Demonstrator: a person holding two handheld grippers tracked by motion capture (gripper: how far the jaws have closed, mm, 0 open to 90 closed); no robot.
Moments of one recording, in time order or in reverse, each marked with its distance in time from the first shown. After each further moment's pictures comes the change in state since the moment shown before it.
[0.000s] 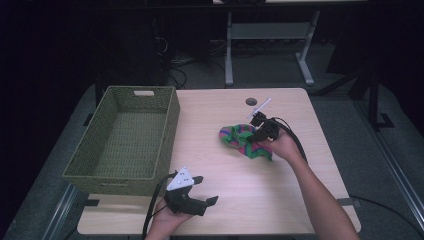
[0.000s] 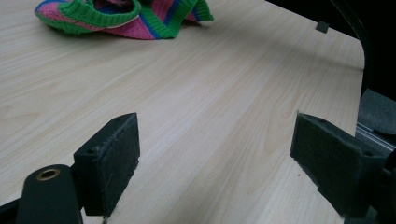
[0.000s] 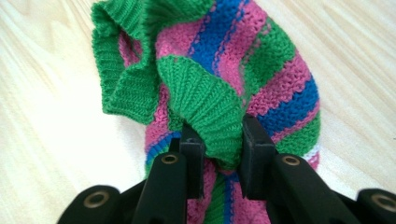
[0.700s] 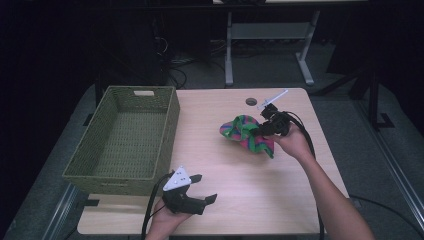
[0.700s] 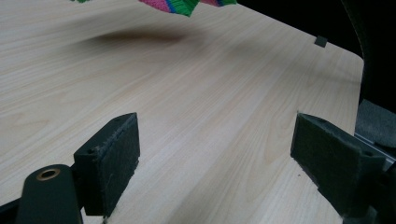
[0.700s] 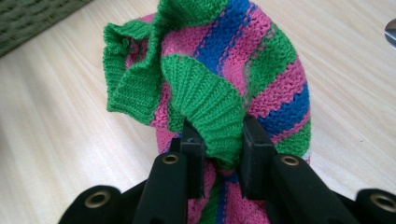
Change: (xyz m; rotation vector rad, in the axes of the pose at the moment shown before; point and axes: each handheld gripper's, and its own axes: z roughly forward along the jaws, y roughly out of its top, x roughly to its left) left arm 0.000 0.001 -0.005 -0.053 0.006 -0.026; right arm 0.007 -0.003 -0.058 -0.148 0.052 0.049
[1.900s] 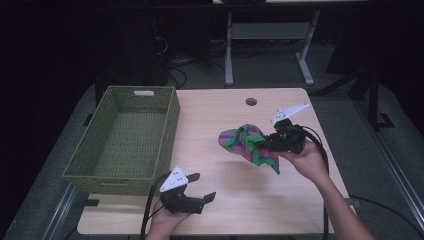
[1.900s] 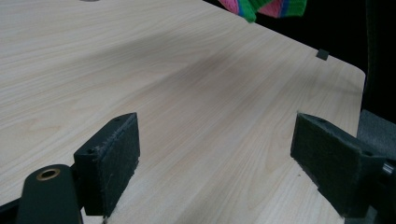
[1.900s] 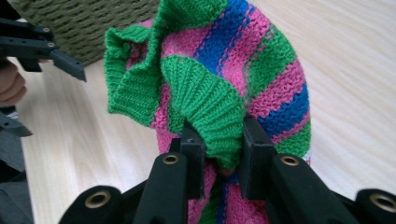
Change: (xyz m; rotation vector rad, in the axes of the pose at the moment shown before) left arm -0.001 0.000 -0.006 -0.042 0.018 -0.008; right arm 0.052 -0.039 -0.050 -0.143 0.081 -0.058
